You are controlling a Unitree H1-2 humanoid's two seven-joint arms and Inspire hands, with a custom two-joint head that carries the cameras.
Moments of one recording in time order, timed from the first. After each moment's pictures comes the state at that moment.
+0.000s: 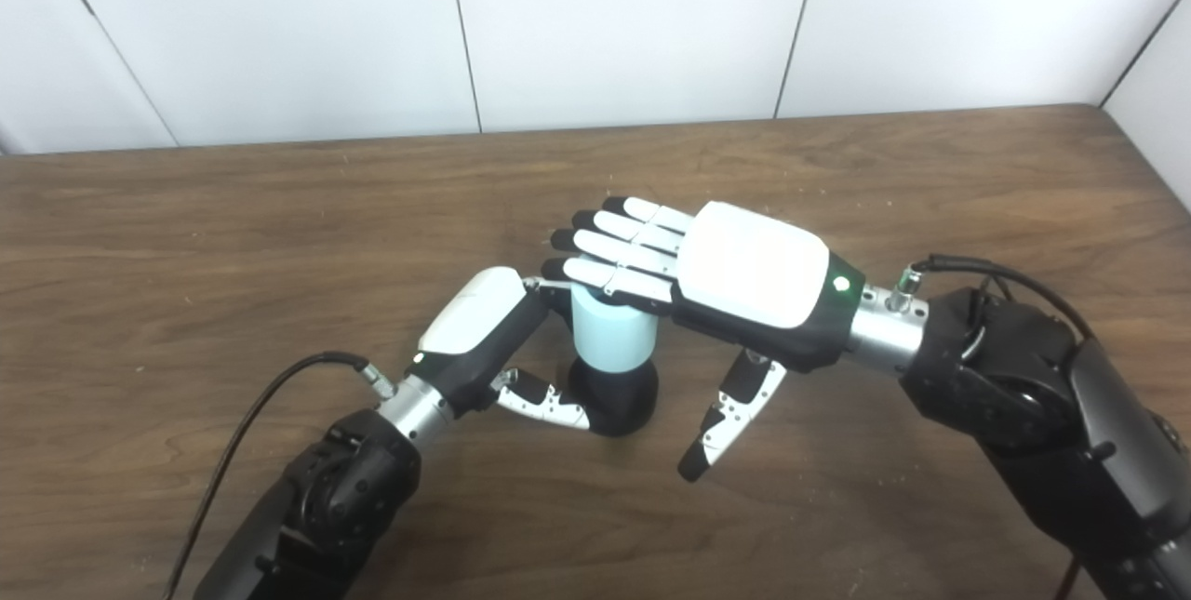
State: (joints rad) left arm -0.25 0.18 -0.51 -0.16 0.65 0.11 -0.23; right arm -0.31 -0.64 0.25 -0.42 -0.52 -0.44 0.48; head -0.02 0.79
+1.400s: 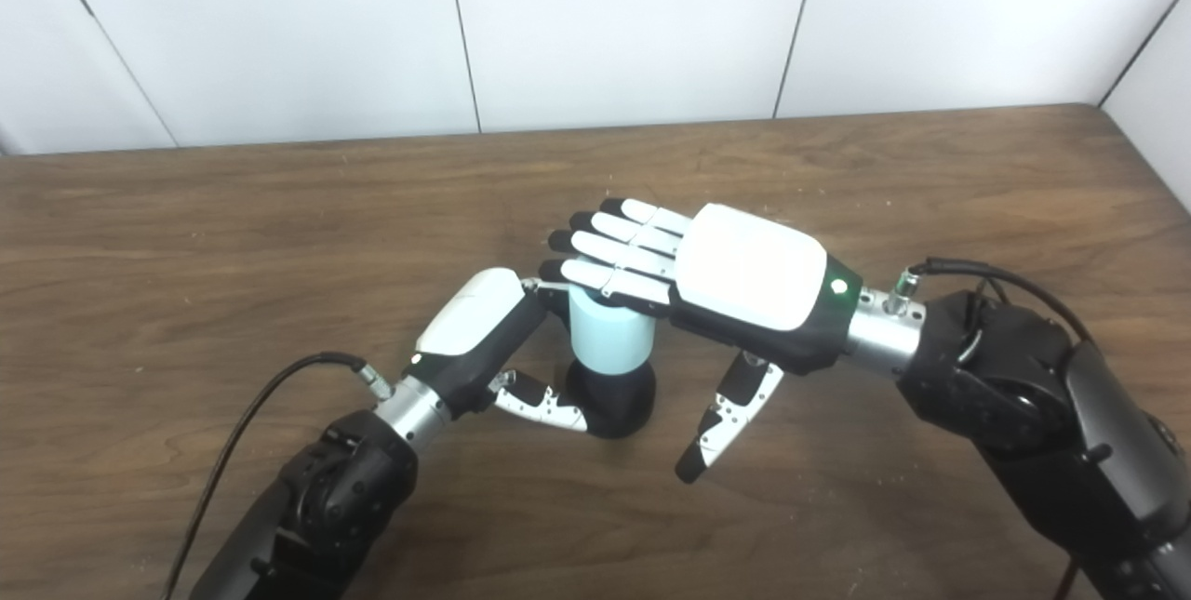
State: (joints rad) left arm -0.24 0.19 -0.51 -0.17 0.65 0.11 -0.24; right arm -0.30 -0.64 0.26 -0.41 -0.53 -0.44 0.47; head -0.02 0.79
